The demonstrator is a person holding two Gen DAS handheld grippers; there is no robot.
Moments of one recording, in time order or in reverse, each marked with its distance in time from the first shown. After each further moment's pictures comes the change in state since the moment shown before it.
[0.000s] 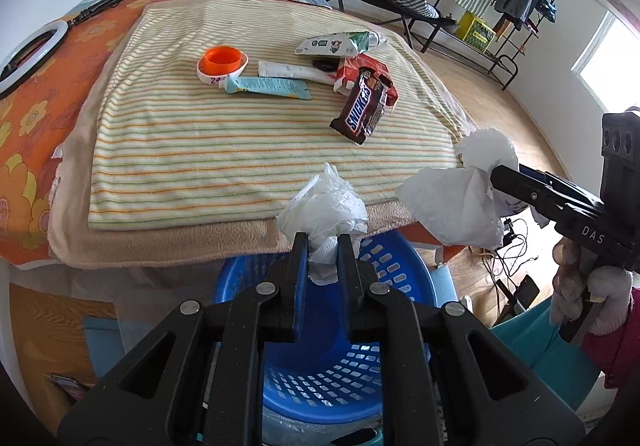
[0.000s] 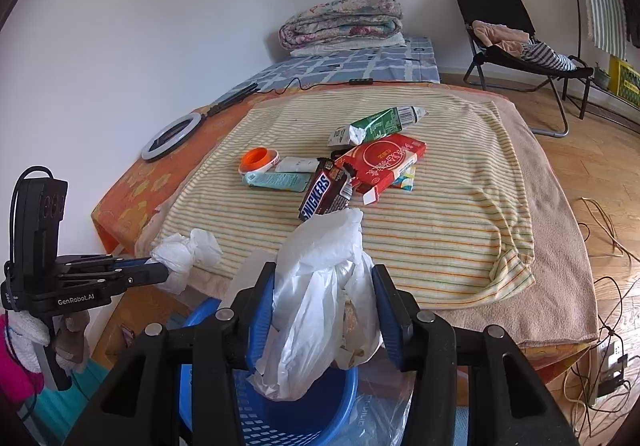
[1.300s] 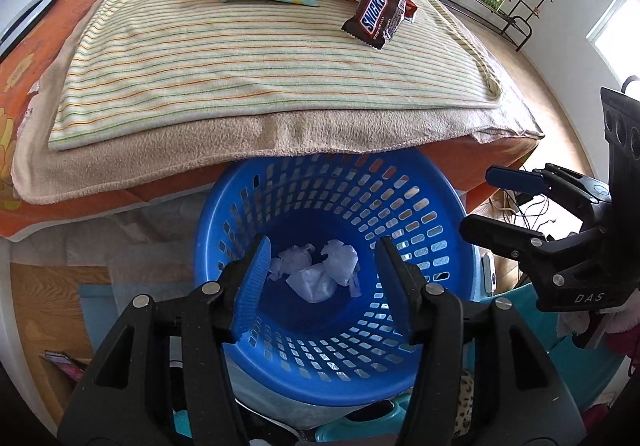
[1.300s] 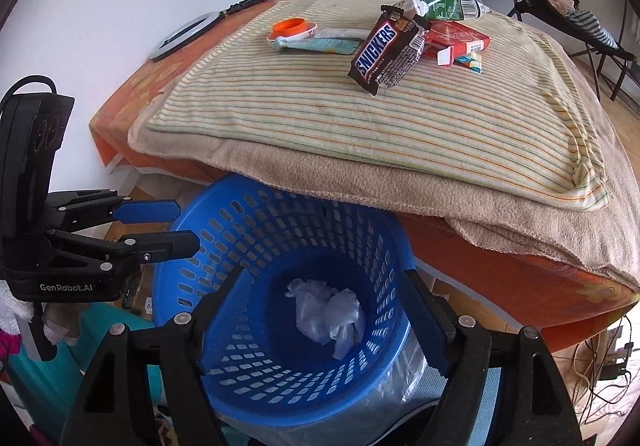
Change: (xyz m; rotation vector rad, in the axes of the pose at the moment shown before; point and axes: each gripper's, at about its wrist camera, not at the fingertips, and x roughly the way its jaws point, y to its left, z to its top) left arm 0.050 0.003 -0.044 0.015 0.146 0.052; right arm 0.062 0.037 -0.070 -0.089 0.271 0.012
